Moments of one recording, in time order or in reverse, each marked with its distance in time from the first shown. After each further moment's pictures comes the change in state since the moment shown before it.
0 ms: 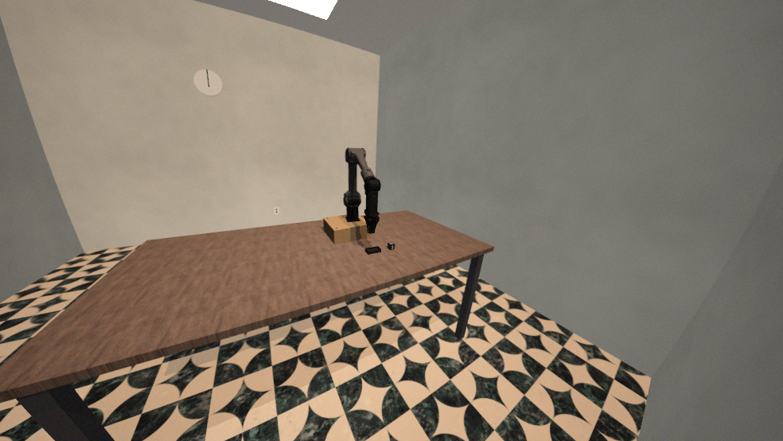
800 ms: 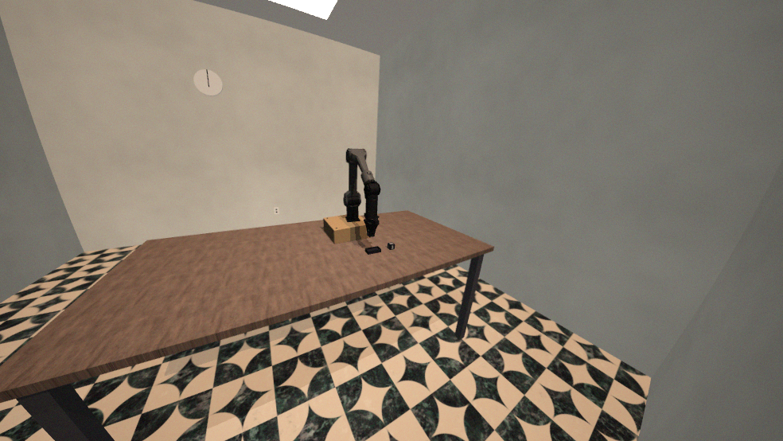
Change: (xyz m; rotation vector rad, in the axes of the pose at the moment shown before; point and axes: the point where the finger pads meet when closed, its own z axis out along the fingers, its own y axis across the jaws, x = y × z) arm 0.000 0.001 0.018 -0.001 -0.001 0.001
